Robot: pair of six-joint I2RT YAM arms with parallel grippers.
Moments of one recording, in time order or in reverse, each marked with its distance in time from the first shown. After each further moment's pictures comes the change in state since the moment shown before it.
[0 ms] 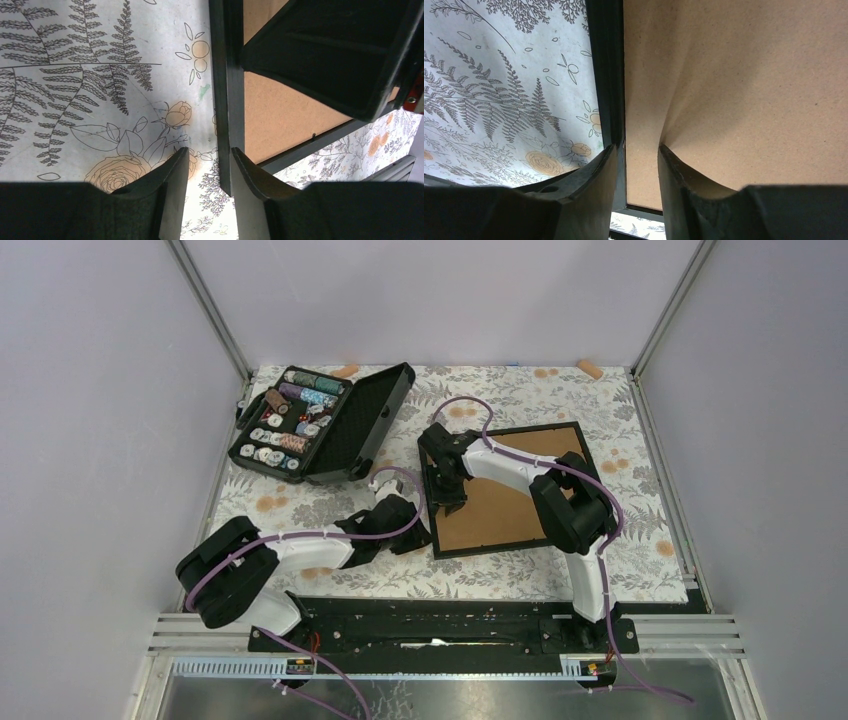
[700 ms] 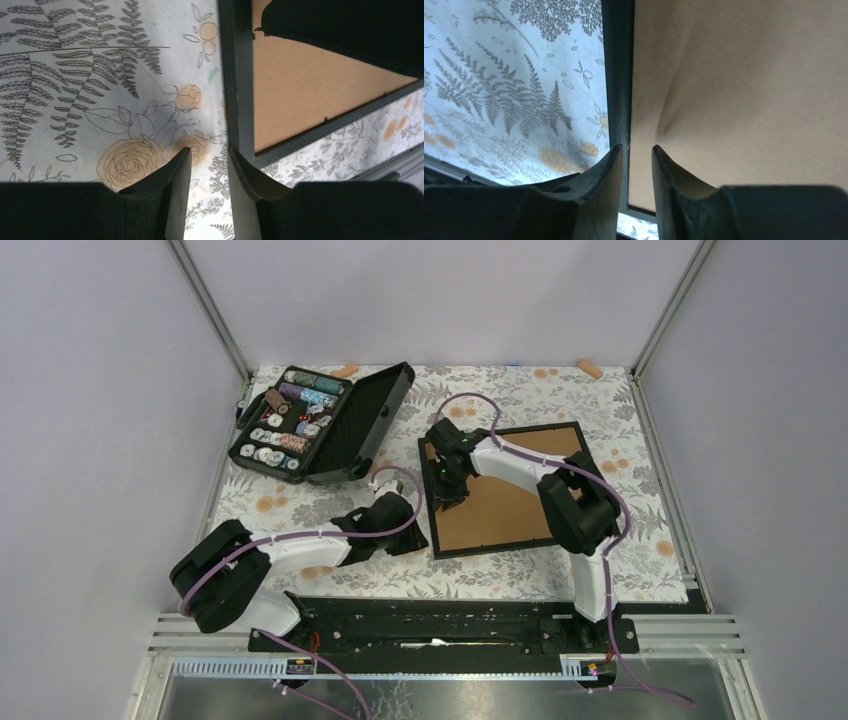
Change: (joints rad) left arm 0.020 -0.050 0.023 -0.115 0.056 0.058; right arm -0.043 -0.067 -0.069 0.092 -0.066 -0.036
